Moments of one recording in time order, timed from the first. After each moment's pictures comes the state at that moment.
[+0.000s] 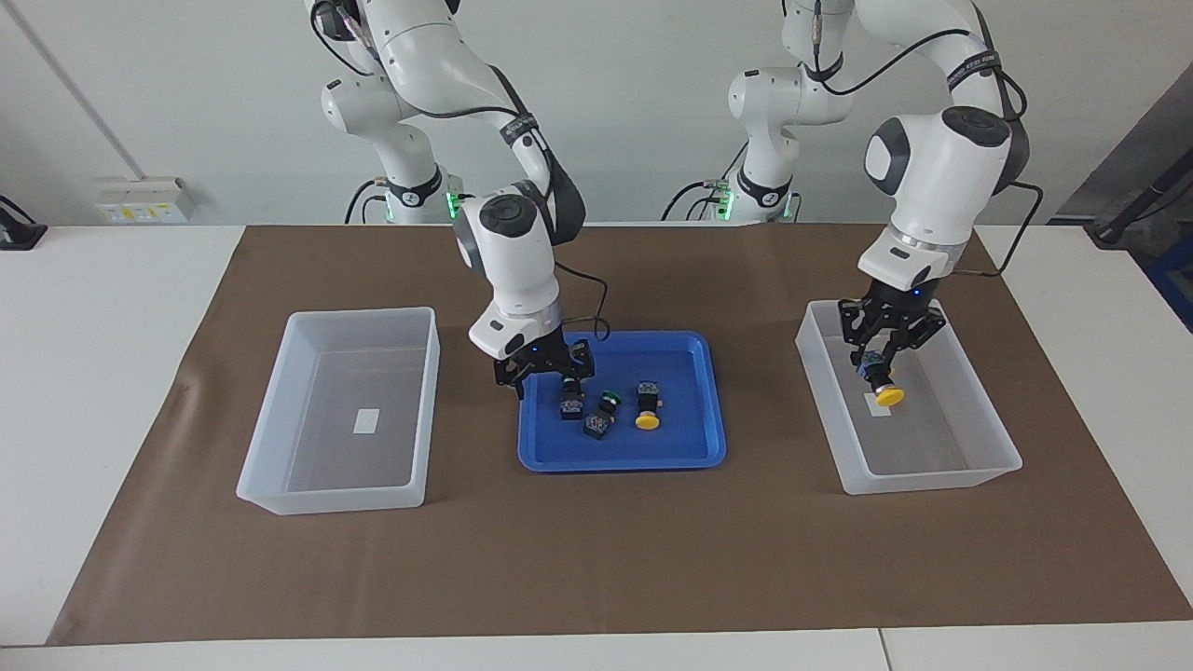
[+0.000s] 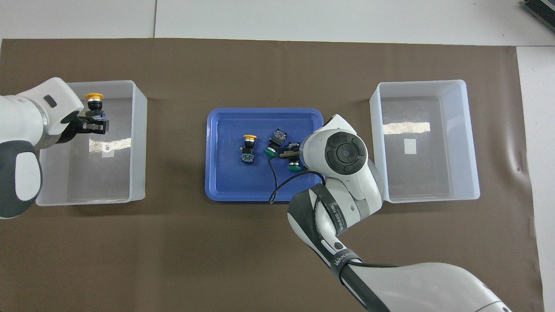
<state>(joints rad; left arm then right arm) -0.03 0.01 -0.01 -2.02 -0.01 2.31 0.13 0.57 0.35 -0.07 -1.94 0.05 2.49 0.44</state>
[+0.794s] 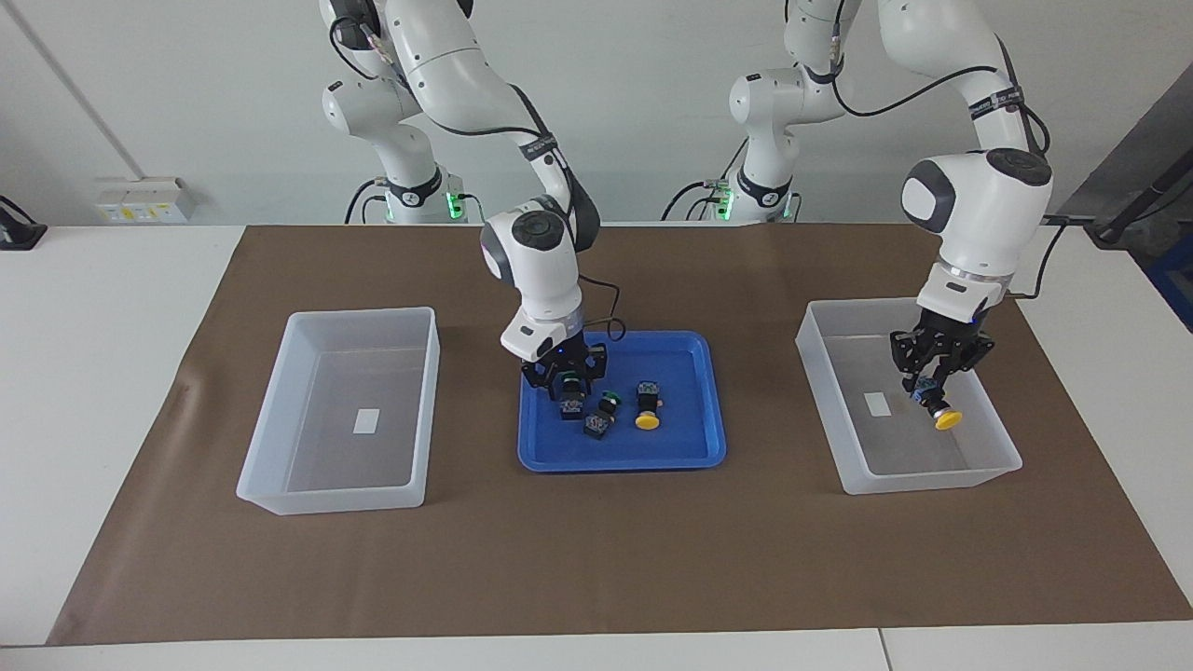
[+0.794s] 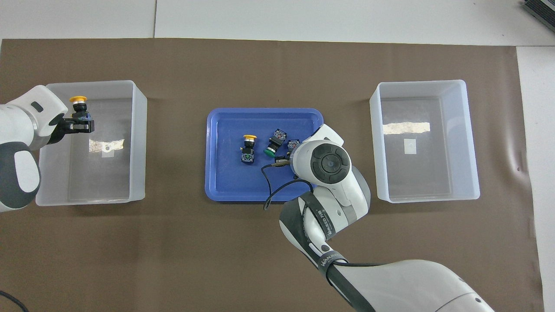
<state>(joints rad) 0.07 0.12 -0.02 -2.08 -0.04 2.50 0.18 0.60 0.39 -0.08 -1.94 0.04 2.52 0.44</state>
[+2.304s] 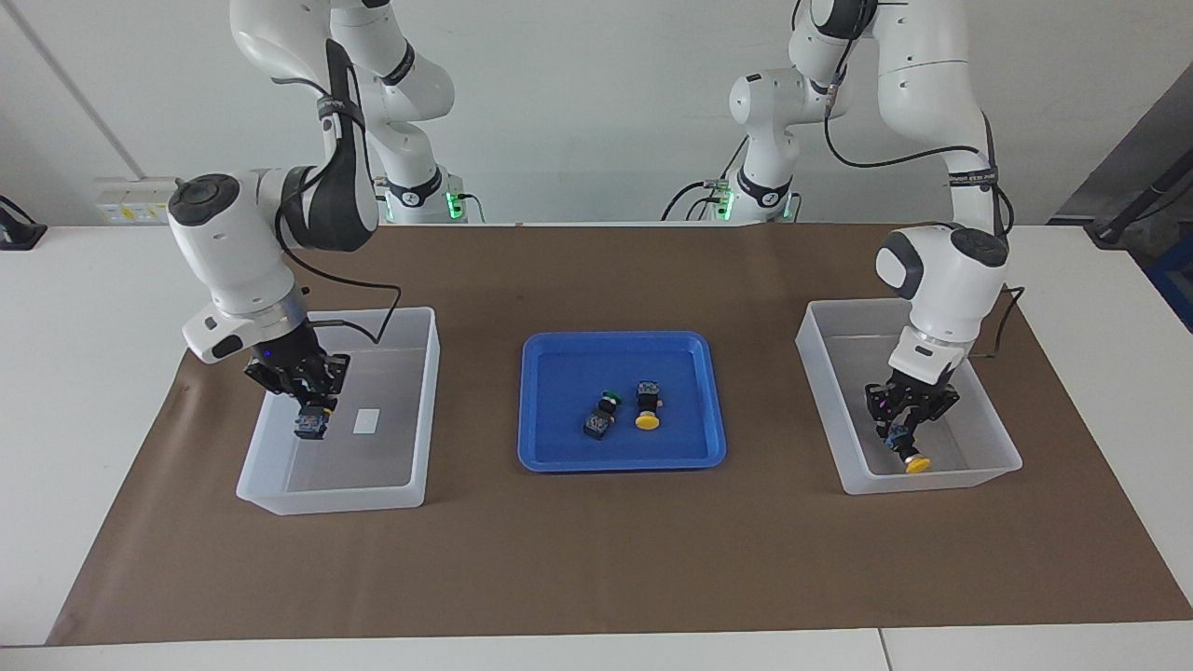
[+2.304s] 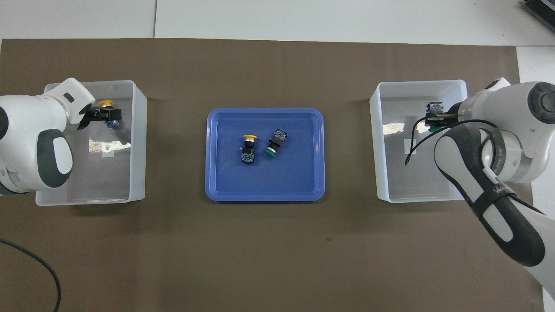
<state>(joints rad) 0.05 0.28 -0.04 -1.98 -0.04 2.63 0.18 0.03 0.31 -0.09 -1.92 0.05 2.41 -0.03</state>
